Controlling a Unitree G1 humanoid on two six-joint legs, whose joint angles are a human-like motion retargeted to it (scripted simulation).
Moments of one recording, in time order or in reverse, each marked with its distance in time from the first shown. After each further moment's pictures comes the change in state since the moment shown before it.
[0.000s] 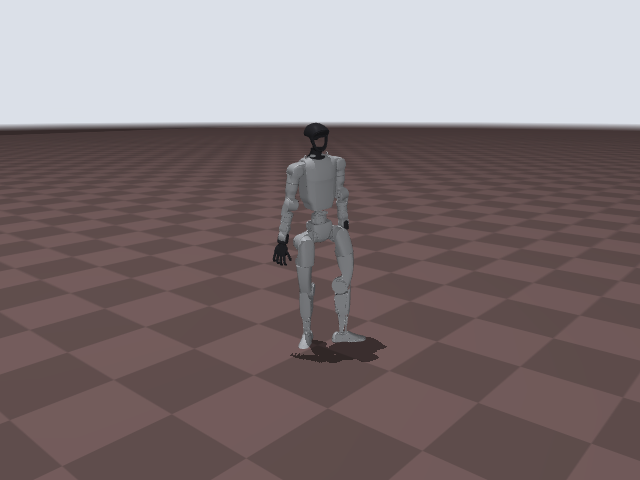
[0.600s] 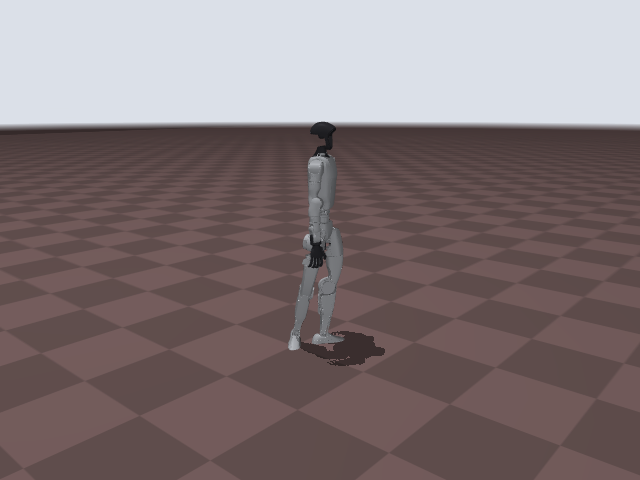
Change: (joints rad) left arm 0.069 0.017 0.112 0.033 -0.020 0.057 -0.006; right arm -0.014 0.073 0.085 -0.080 -0.001 -0.060 0.055; waist 0.092 0.034 -0.044; left_leg 0.071 -0.094 -0.208 -0.024 -0.007 0.093; right_leg 0.138 -0.023 -0.391 0.177 0.109 0.005
